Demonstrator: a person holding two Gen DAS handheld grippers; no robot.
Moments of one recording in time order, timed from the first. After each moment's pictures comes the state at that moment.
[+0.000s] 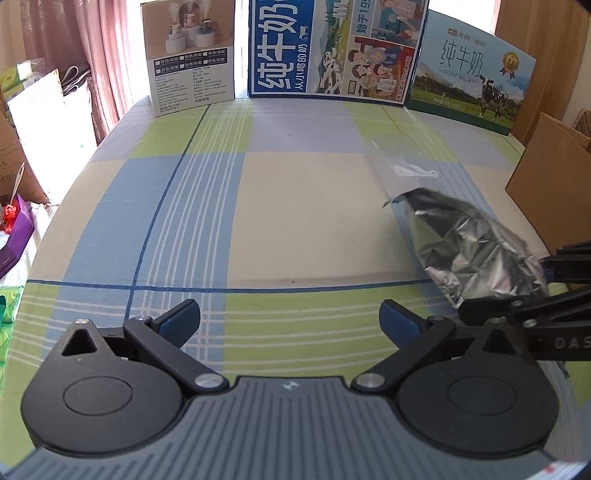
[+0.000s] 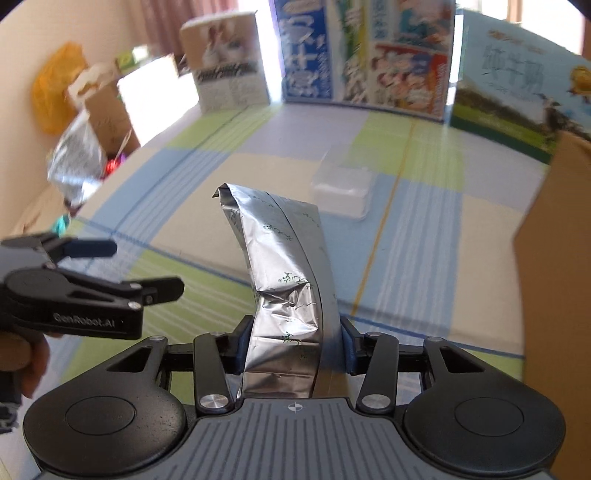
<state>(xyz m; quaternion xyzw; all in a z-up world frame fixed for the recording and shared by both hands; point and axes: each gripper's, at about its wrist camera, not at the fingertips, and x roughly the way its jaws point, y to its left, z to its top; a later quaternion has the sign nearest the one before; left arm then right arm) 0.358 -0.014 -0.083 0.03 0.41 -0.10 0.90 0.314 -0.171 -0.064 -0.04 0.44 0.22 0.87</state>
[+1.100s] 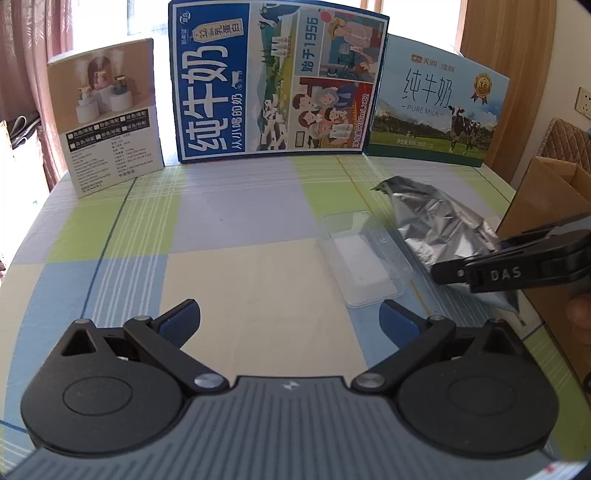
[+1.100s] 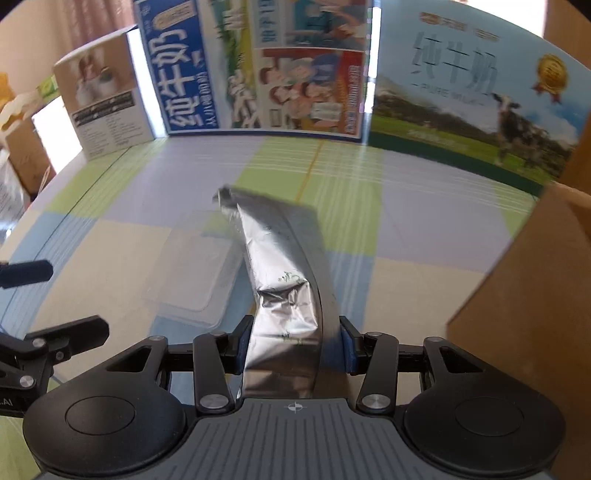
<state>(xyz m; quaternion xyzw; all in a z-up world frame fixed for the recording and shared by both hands) 0.443 -0.063 -0.076 0.03 0.36 -0.18 0.91 0.436 -0.198 -0.088 -0.05 0.43 0.14 0.89</state>
